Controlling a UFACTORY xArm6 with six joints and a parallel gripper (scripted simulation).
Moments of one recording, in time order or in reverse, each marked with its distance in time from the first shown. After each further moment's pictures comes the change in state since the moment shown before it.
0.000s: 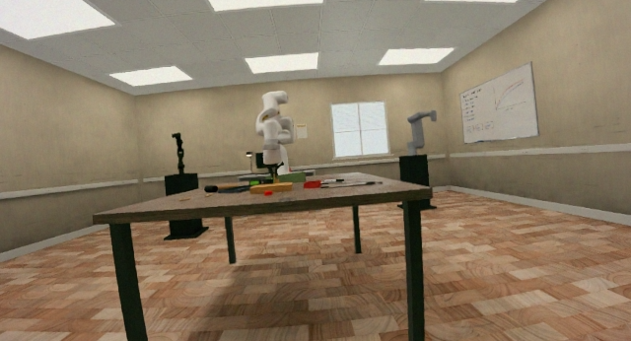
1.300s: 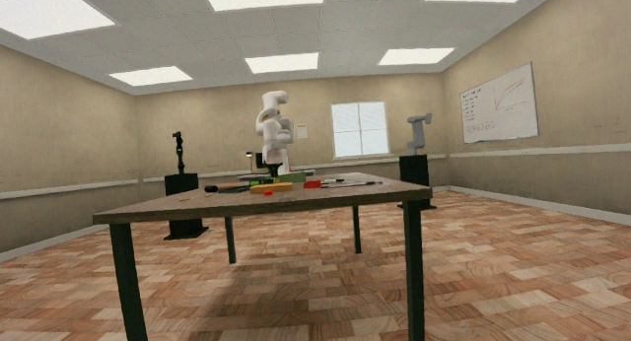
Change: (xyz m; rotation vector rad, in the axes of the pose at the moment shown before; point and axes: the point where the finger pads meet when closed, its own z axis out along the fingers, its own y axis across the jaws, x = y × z) arm 0.000 0.000 -0.001 0.007 0.002 -0.504
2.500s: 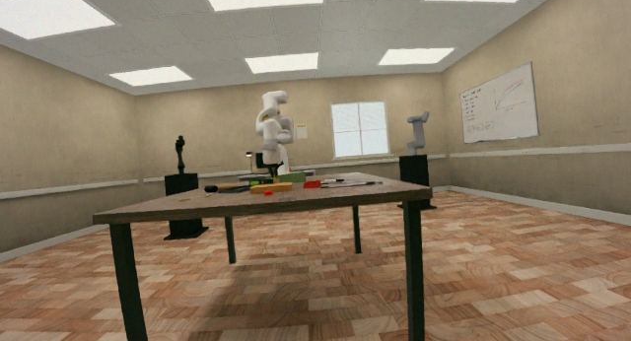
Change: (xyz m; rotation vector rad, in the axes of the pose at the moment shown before) arm 0.000 0.000 -0.001 0.000 0.000 0.653
